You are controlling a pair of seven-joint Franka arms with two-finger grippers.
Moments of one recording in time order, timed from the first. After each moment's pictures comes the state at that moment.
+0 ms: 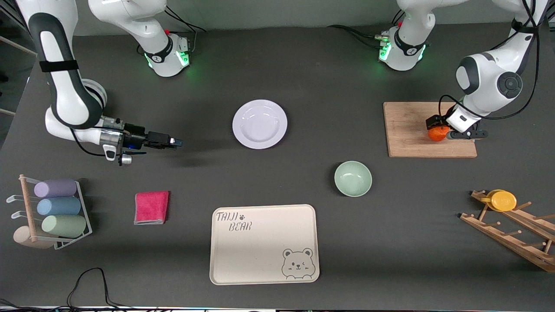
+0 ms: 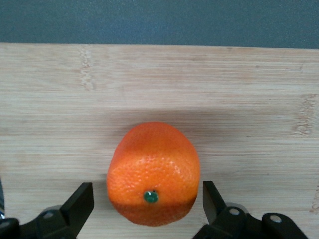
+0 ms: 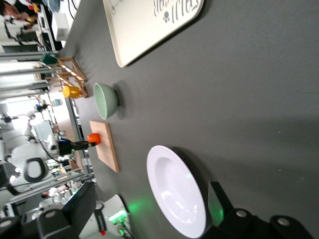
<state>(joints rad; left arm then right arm) 0.14 0.04 0.08 -2.70 -0.02 2.63 0.22 0.19 0.13 -0.21 -2.35 1.18 2.02 -0.63</state>
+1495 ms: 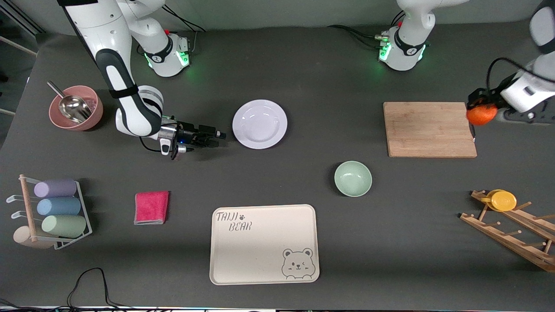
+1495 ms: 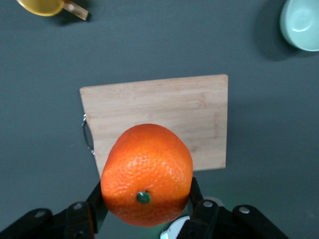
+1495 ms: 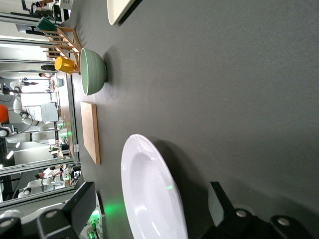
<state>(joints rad) 0.11 -0.23 0.01 -2.08 0.02 1.66 0.22 0.45 0.32 -0.20 -2.45 1.63 2.13 -1.10</state>
